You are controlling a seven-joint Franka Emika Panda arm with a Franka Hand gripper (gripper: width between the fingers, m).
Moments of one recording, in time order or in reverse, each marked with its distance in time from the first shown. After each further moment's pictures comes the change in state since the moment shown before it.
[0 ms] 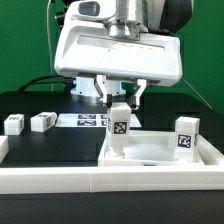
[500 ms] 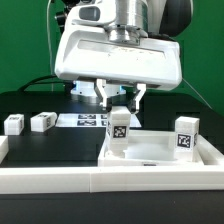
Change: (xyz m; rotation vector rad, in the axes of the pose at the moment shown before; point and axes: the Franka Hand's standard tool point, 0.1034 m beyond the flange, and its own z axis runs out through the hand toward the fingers) arm -0.001 0.000 0.004 -0.008 0.012 -0.003
